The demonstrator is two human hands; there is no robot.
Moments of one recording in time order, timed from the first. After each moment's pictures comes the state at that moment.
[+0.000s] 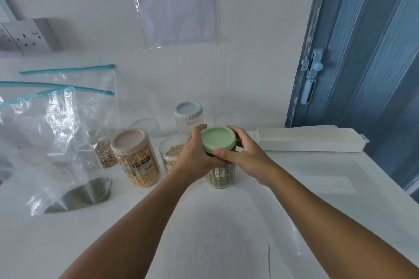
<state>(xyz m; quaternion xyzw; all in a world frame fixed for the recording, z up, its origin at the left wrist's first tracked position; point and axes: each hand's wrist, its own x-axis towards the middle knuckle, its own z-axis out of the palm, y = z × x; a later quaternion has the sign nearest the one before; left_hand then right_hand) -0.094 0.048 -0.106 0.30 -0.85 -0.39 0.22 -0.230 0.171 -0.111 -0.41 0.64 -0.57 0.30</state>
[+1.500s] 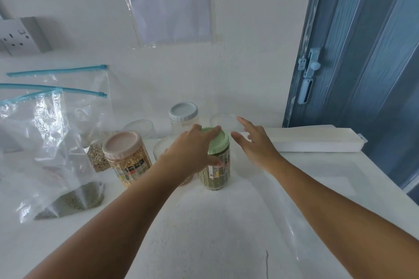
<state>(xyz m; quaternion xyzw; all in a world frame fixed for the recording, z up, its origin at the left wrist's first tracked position) -0.100 0.057 -0.047 0.27 -0.96 -0.10 0.01 -0.282 0.158 -0.125 -0.39 0.78 -0.46 0.17</state>
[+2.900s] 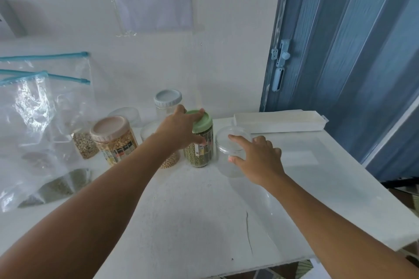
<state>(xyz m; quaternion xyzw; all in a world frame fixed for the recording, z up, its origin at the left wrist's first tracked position) -0.096 0.056 -0.053 0.27 -0.96 -0.10 0.03 -0.212 0.254 -0.126 -0.38 0.91 -0.14 0.02</state>
